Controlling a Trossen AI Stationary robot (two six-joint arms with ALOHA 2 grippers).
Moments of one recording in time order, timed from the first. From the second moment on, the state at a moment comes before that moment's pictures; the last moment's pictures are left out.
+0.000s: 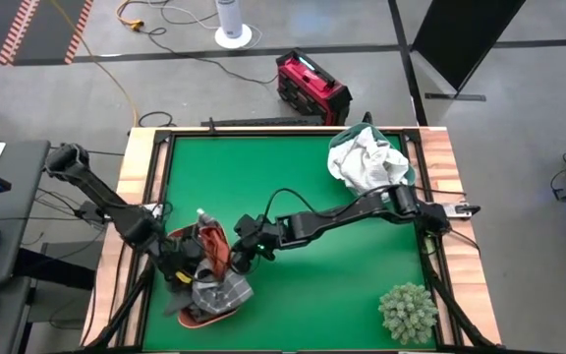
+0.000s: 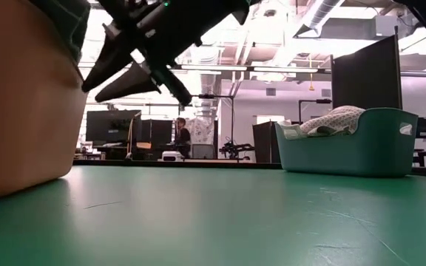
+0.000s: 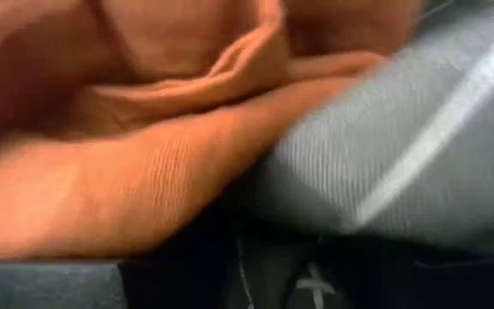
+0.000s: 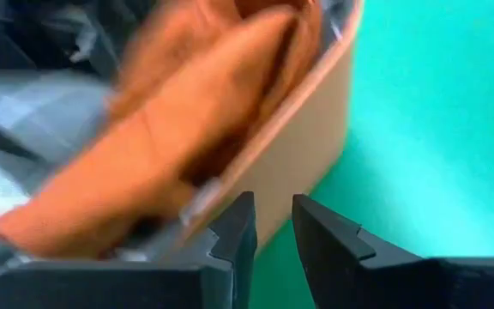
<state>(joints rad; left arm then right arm) -0.70 0.98 0.56 -0.49 -0.29 -0.63 0.18 2.24 1.81 -0.22 0.14 0.69</state>
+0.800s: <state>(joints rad) -0.63 0.94 0.67 -0.61 -0.42 -0.51 0.15 2.18 1.81 -0.31 0.16 0.66</state>
